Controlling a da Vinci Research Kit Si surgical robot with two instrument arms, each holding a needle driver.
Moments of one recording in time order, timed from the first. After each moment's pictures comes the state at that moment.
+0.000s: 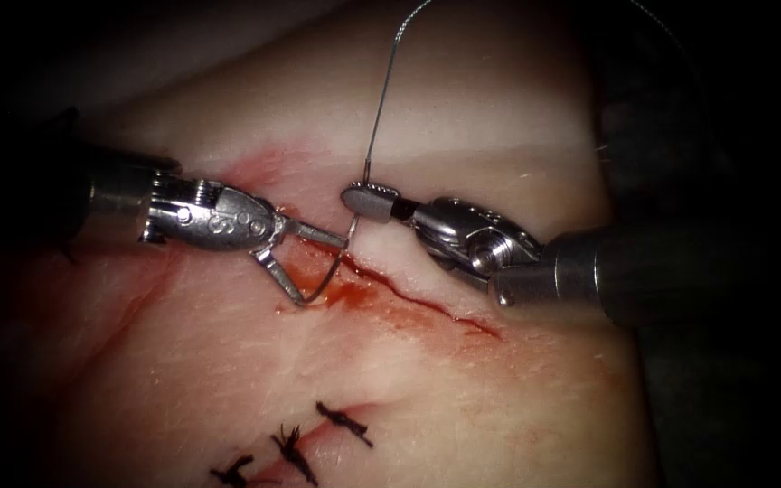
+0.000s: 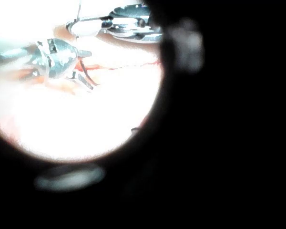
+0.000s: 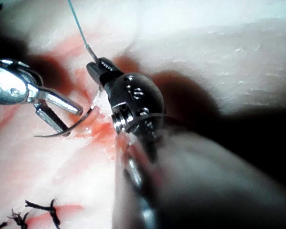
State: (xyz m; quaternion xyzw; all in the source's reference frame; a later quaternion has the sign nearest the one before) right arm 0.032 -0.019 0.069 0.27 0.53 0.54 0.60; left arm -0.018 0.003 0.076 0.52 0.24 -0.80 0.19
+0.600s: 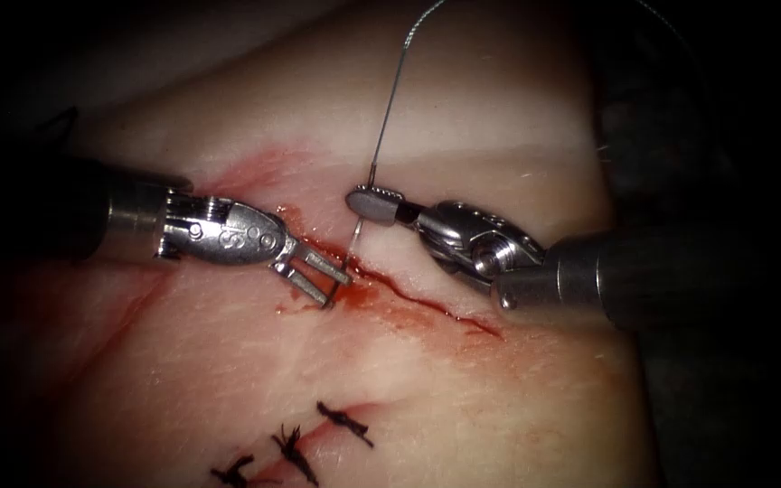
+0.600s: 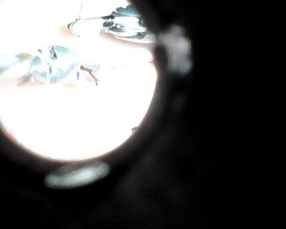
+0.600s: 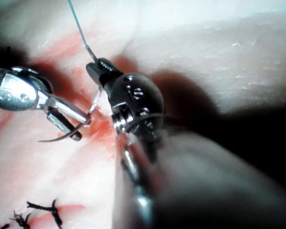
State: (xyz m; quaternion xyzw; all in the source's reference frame) right arm 0.032 -0.019 0.069 0.26 0.53 0.55 0.59; left arm -0.019 0.002 0.078 0.53 0.27 -0.79 0.16
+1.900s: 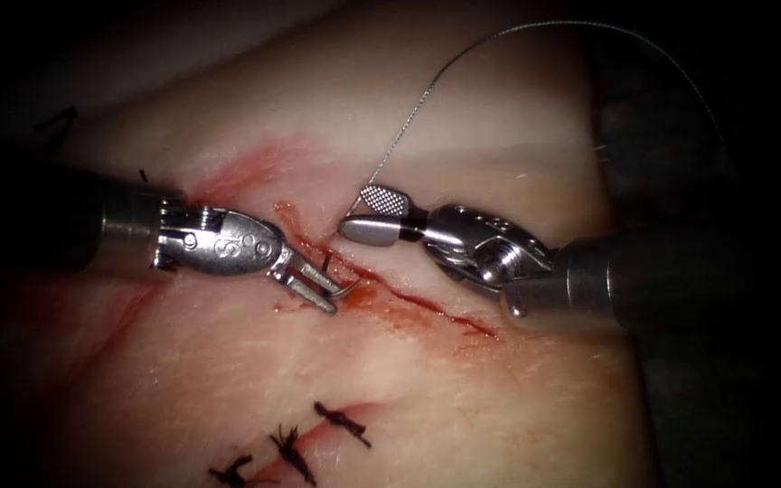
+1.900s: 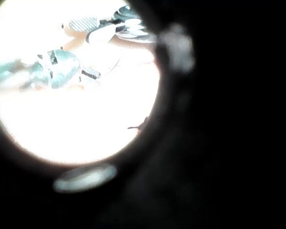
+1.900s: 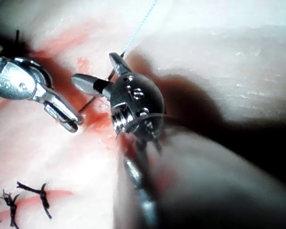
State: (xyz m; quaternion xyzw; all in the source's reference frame) right arm 0.031 -0.018 0.067 0.20 0.56 0.48 0.65; left arm -0.018 0.001 0.077 0.55 0.28 -0.78 0.13
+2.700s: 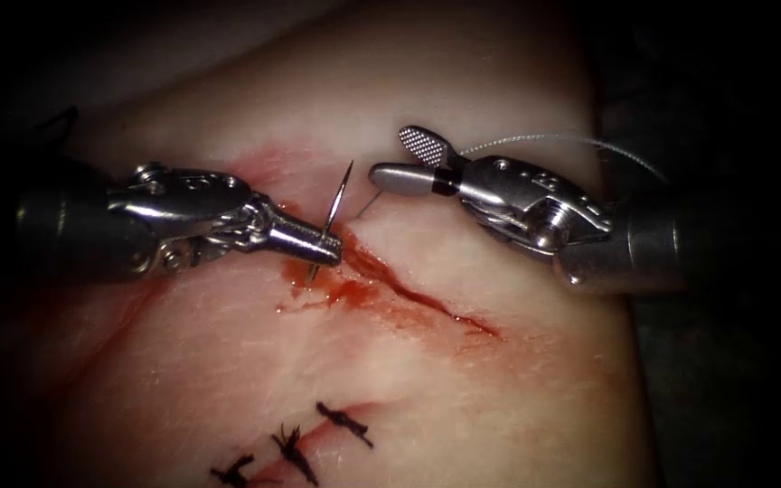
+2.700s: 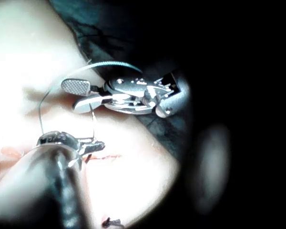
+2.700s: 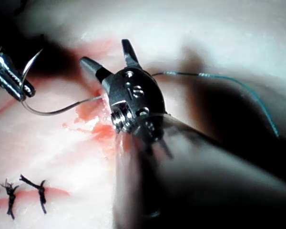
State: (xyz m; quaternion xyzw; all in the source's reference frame) right arm 0.029 -0.014 0.061 0.12 0.57 0.46 0.67; left arm -0.017 0.005 0.065 0.44 0.49 -0.60 -0.45
